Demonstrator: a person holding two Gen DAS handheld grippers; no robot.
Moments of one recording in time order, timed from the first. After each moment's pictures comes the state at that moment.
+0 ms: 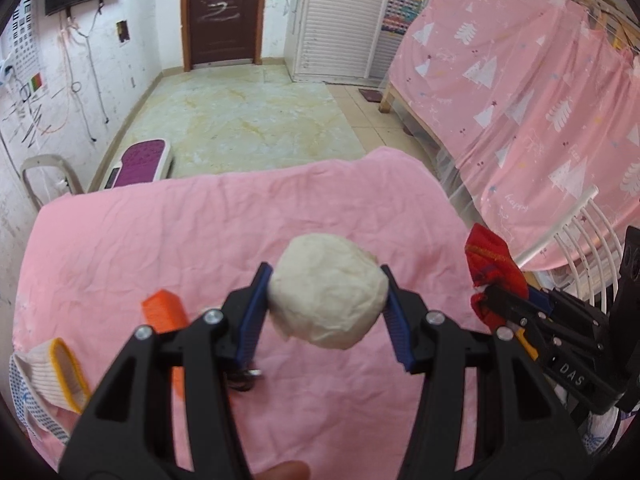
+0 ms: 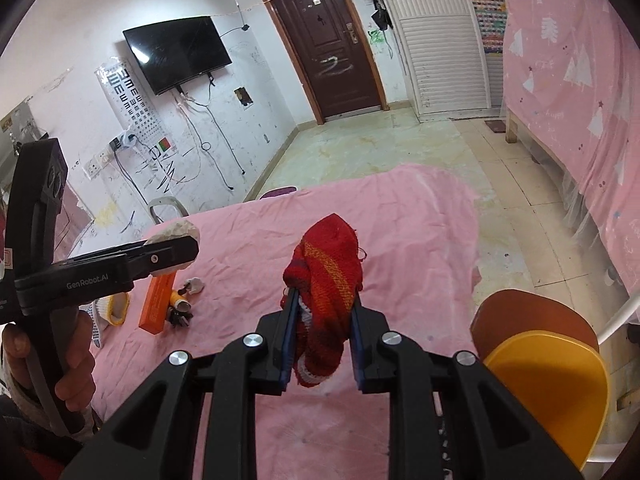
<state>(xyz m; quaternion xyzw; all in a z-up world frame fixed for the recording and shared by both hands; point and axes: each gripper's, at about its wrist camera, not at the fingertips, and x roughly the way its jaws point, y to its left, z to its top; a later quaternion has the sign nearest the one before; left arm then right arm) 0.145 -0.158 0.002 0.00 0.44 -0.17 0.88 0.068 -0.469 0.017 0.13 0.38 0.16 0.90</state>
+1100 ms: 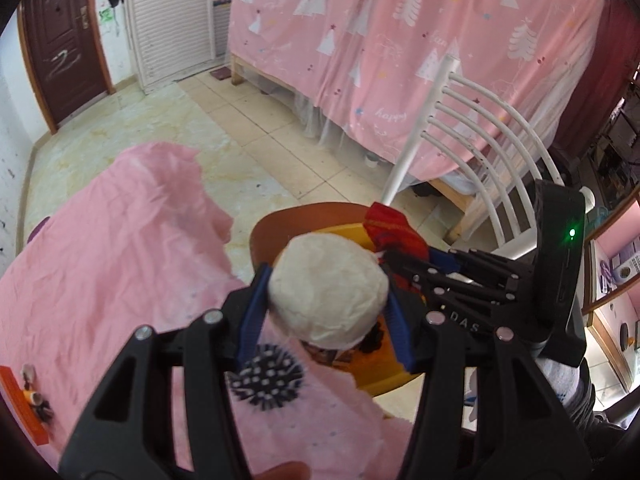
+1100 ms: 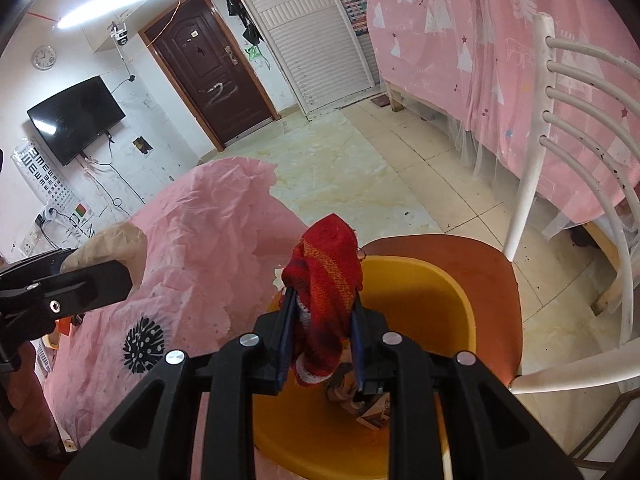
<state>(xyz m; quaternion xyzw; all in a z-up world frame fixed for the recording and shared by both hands) 0.073 -0.406 -0.021 0.13 0.45 -0.38 0.80 -0.025 -0.664 -0.055 0.22 0.39 -0.01 0.89</state>
